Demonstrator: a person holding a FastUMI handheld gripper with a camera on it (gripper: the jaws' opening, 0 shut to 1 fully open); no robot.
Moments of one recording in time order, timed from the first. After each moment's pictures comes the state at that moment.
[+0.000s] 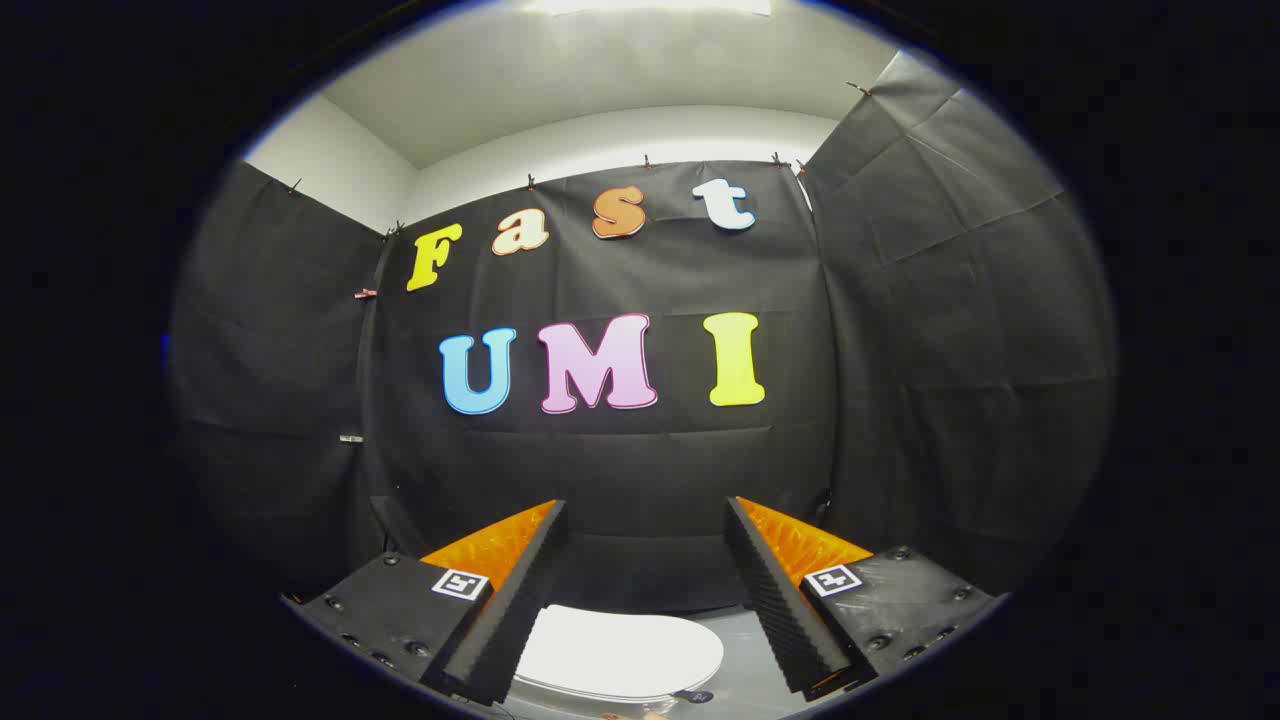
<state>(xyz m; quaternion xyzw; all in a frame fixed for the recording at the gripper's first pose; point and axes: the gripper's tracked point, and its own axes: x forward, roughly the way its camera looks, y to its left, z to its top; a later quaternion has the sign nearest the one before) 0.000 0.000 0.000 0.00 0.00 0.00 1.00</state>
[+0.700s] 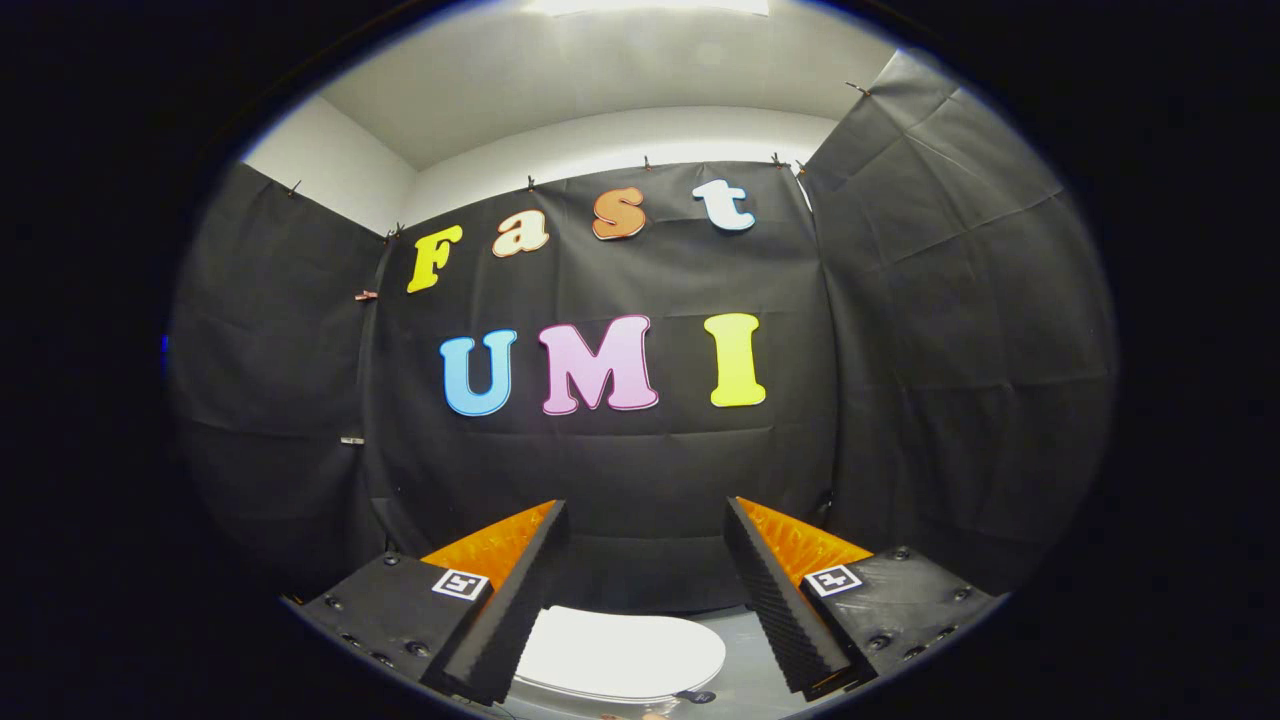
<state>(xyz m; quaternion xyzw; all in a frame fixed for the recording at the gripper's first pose) 0.001 -0.001 0.003 0.00 0.00 0.00 1.00</state>
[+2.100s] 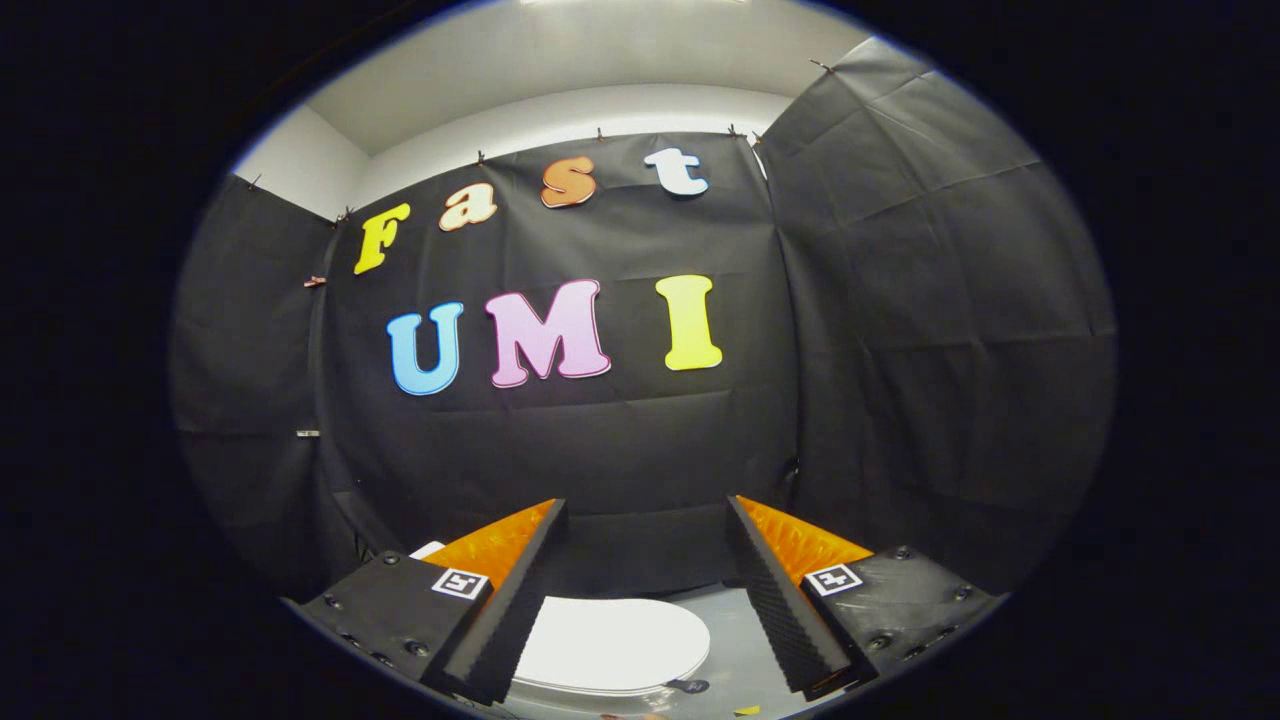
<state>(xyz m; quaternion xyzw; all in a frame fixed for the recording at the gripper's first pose) 0.033 -0.047 -0.065 0.03 0.04 -0.08 1.00</state>
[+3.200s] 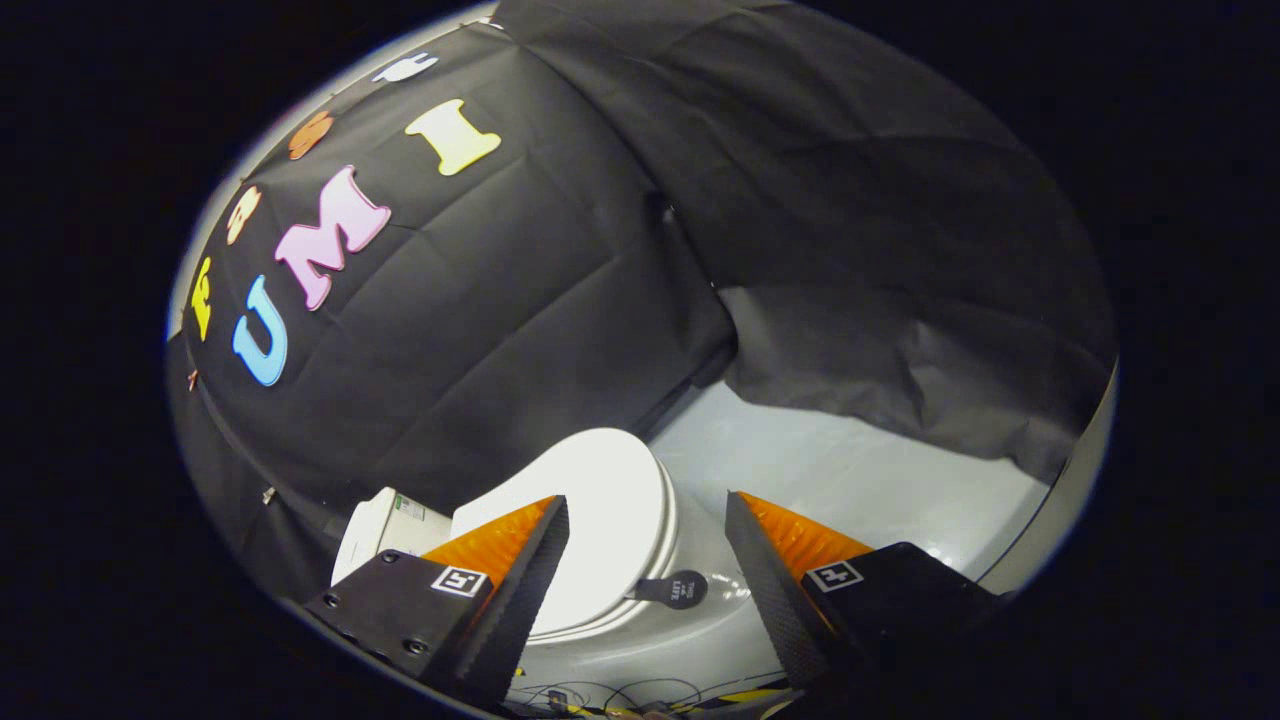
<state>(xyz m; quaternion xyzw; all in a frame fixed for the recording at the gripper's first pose) 0.046 -0.177 -0.465 0.32 0.27 -0.19 0.89</state>
